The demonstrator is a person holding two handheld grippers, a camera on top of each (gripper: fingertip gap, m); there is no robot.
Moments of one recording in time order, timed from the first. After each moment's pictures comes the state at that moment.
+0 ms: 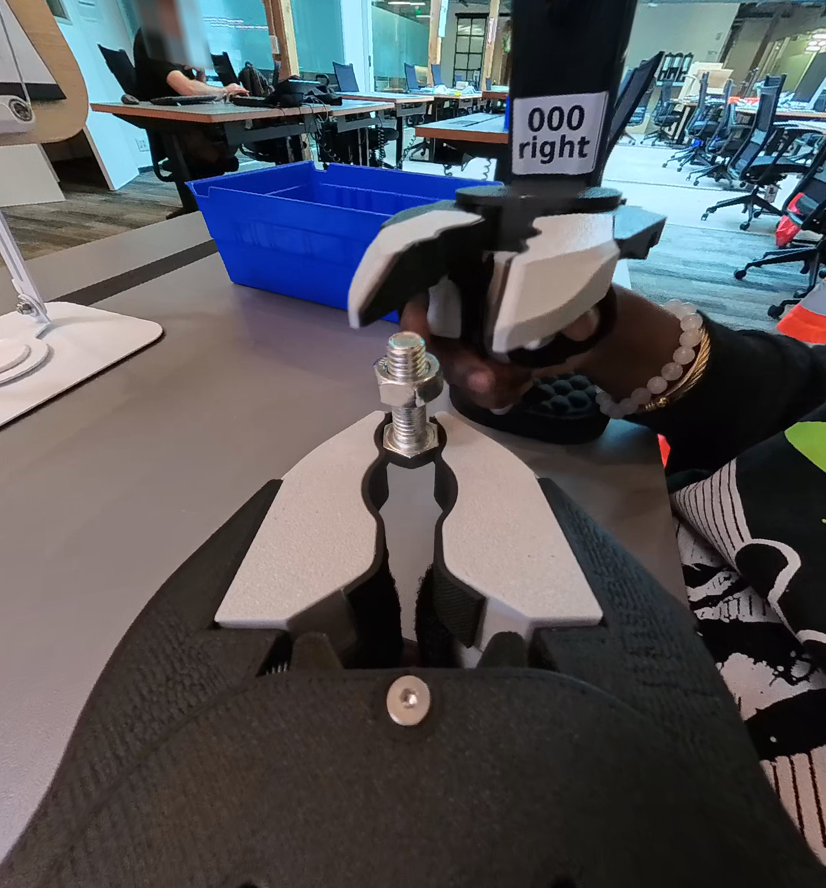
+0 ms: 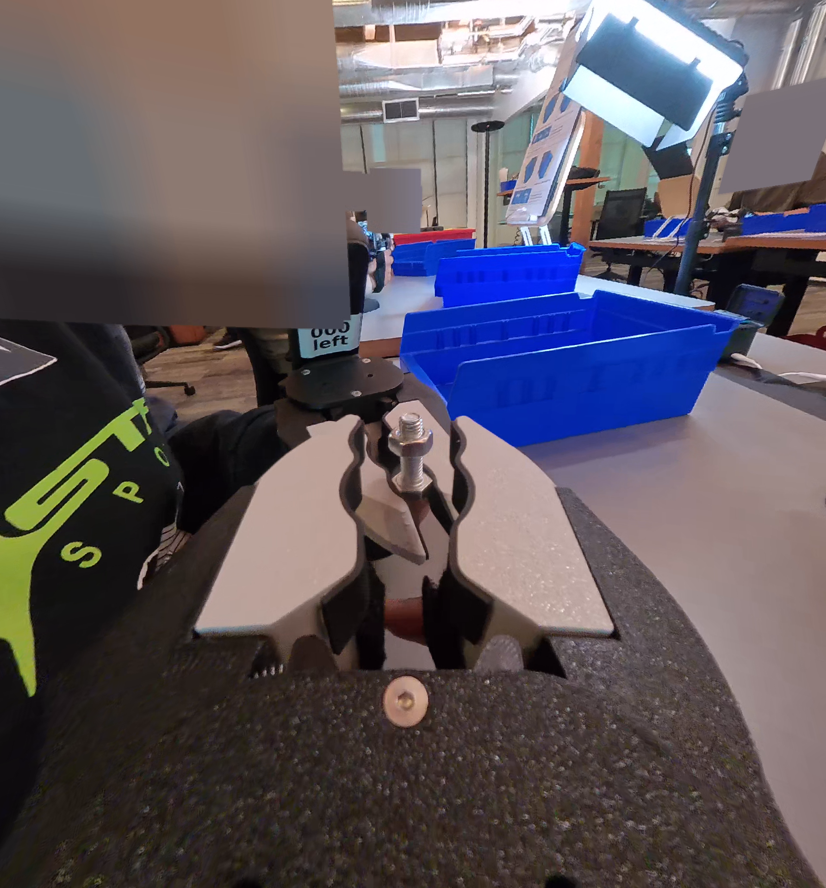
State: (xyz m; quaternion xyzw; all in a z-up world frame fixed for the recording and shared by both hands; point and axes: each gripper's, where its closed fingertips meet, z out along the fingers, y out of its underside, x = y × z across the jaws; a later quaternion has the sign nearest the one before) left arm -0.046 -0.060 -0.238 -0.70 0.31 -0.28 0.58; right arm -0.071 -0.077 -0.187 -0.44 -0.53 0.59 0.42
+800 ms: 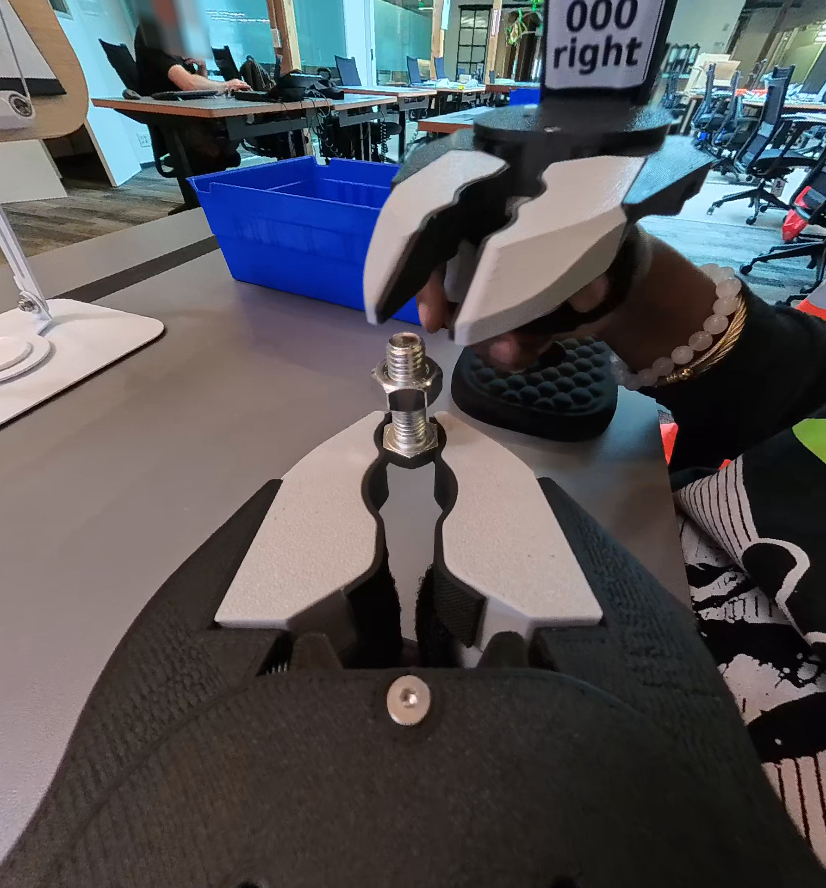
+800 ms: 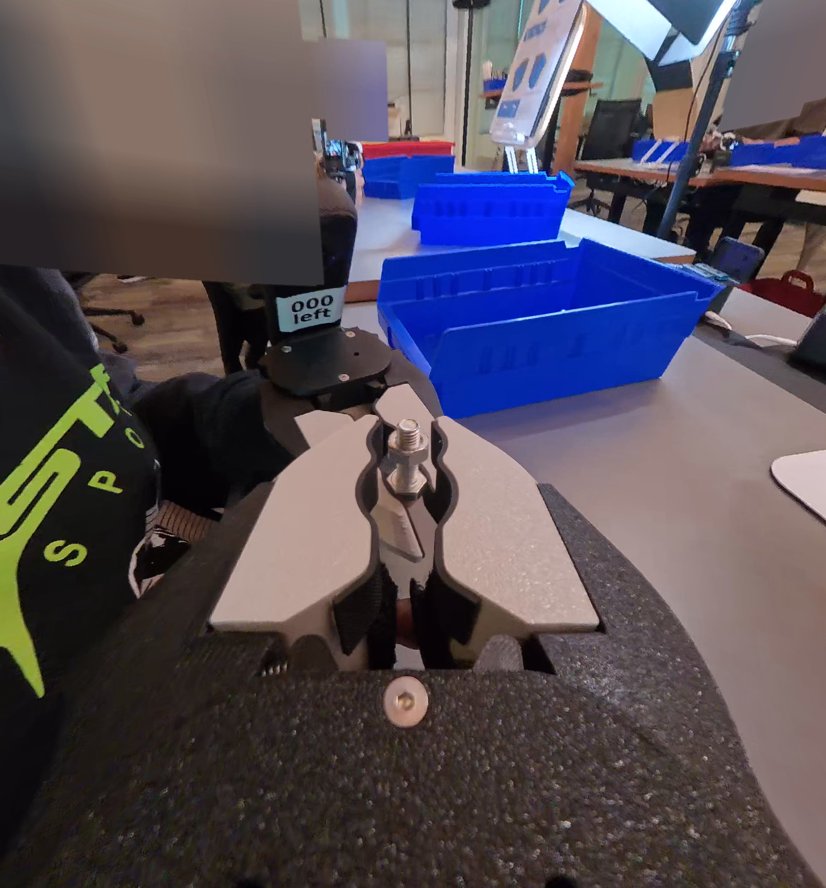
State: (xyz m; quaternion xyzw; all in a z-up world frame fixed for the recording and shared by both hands) left arm -0.046 -0.059 -0.240 -0.71 0.31 -0.27 0.57; right arm -0.074 -0.076 -0.186 -0.48 -0.58 0.52 0.41
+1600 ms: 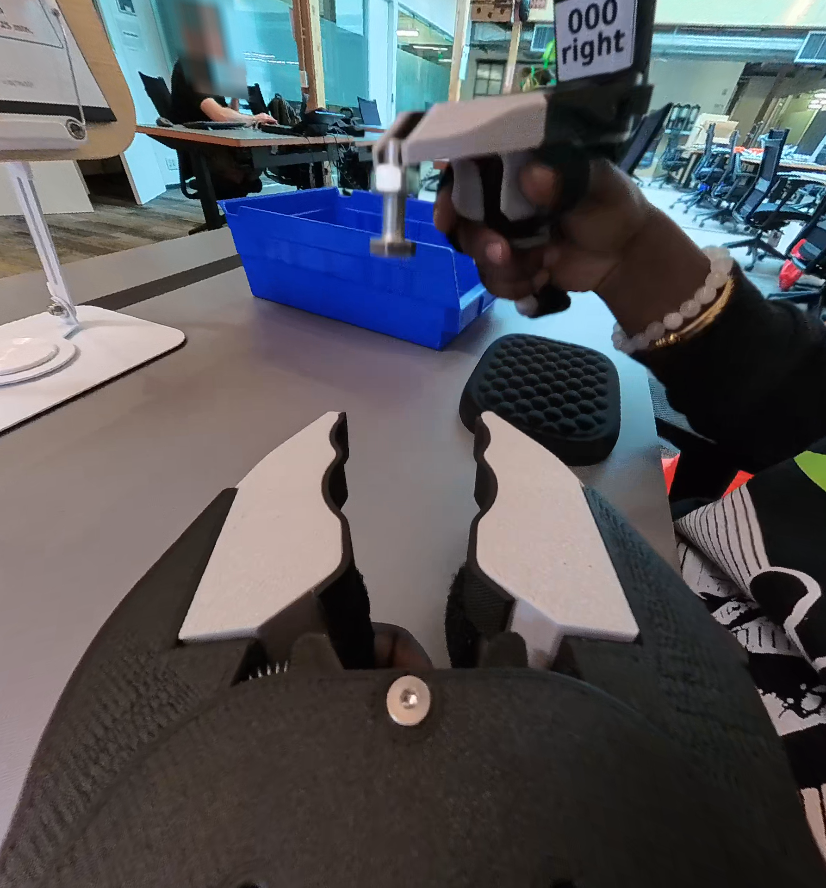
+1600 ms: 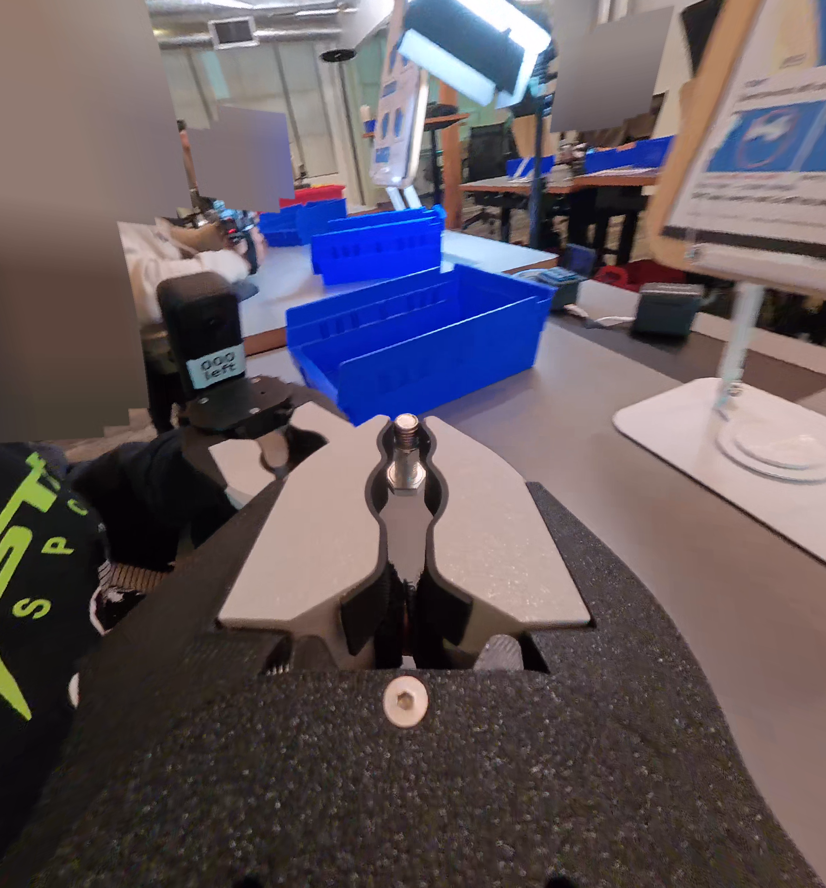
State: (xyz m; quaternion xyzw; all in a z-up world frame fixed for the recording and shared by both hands) left arm -0.054 -0.054 -0.231 -0.70 0.28 -0.28 0.59; right arm -0.028 -0.003 -0.150 -0.56 -0.48 0.50 0.46
